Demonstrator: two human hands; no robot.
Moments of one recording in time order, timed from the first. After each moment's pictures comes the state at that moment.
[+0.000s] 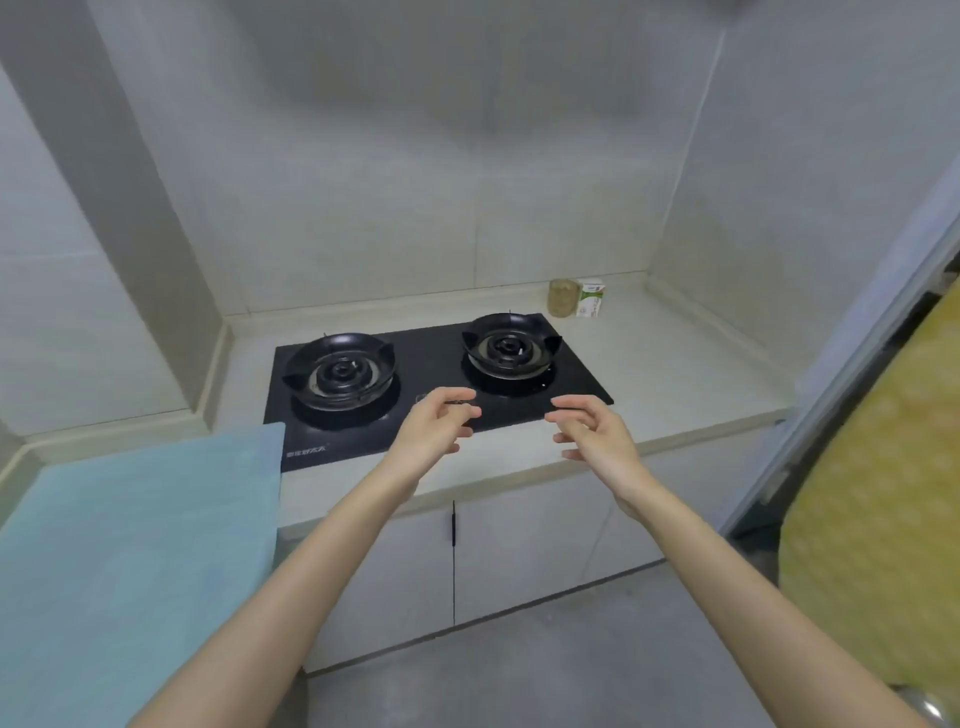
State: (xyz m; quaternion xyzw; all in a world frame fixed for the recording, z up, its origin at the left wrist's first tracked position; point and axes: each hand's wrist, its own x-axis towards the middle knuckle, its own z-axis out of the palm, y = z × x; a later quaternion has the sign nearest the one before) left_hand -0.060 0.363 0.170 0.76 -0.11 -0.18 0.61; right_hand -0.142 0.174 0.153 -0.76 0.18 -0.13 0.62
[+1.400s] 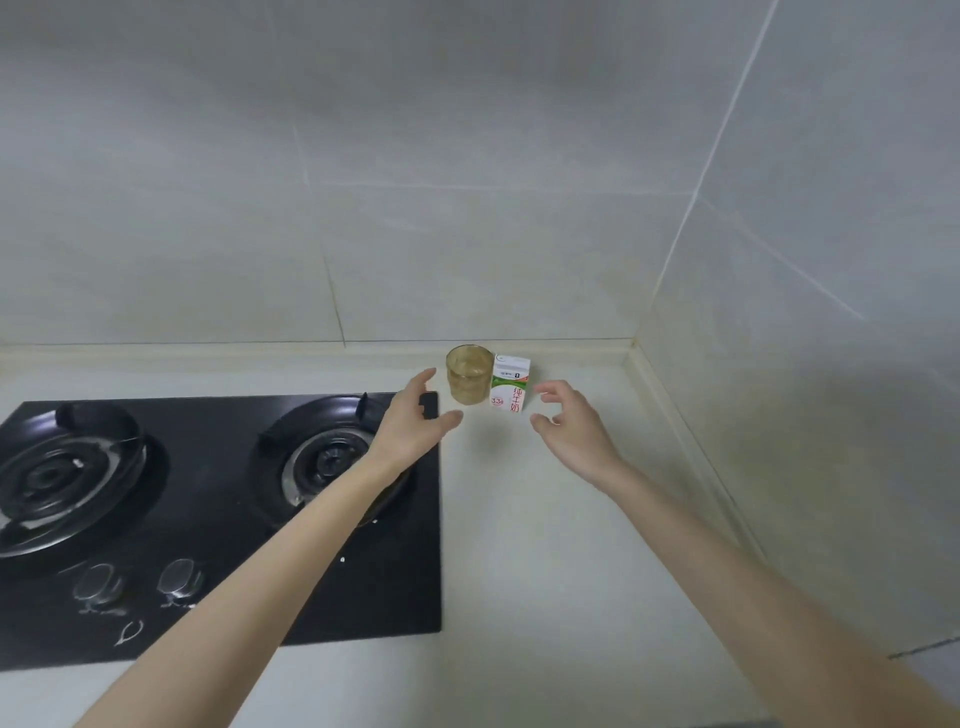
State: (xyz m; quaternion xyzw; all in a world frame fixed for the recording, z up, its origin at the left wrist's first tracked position) left_hand 0.286 -0.112 0.101 0.84 -0.03 -0.09 0.54; right_hand 0.243 -0.317 0.107 -0.89 0.09 -0.04 0.44
